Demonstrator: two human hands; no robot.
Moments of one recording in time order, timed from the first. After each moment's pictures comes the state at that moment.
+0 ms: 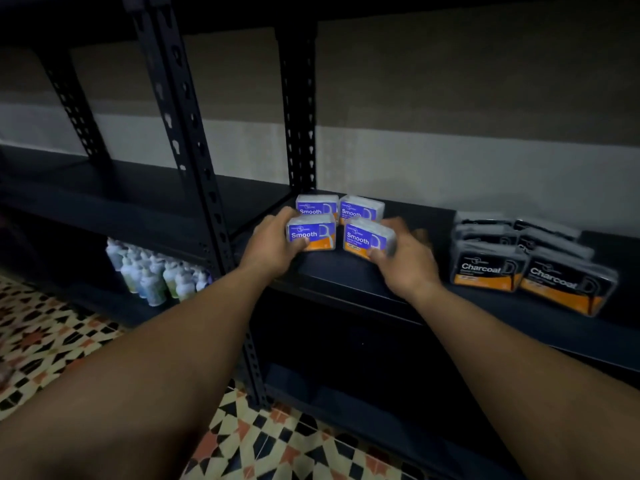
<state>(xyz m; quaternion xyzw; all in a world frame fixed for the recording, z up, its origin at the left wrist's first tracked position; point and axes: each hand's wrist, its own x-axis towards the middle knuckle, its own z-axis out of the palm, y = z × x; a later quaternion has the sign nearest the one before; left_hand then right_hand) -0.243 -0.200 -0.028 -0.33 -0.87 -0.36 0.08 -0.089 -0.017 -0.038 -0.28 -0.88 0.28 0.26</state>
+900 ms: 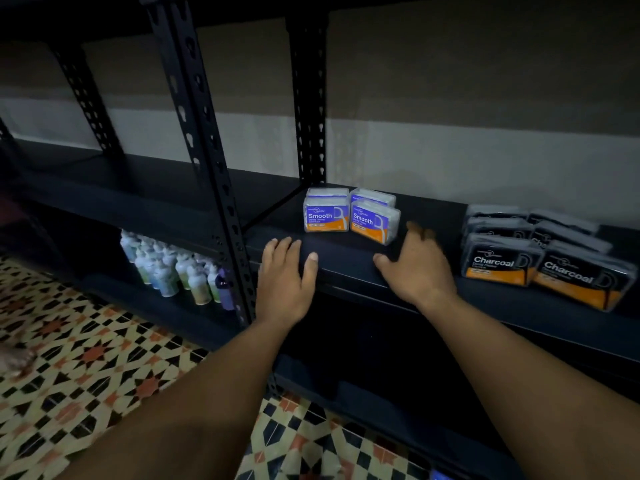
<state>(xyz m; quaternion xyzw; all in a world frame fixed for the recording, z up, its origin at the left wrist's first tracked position) -0.191 -0.216 -0.094 -0.28 -0.88 -0.35 0.17 -0.073 -0.040 -0.033 -0.33 -0.90 0.19 0.22</state>
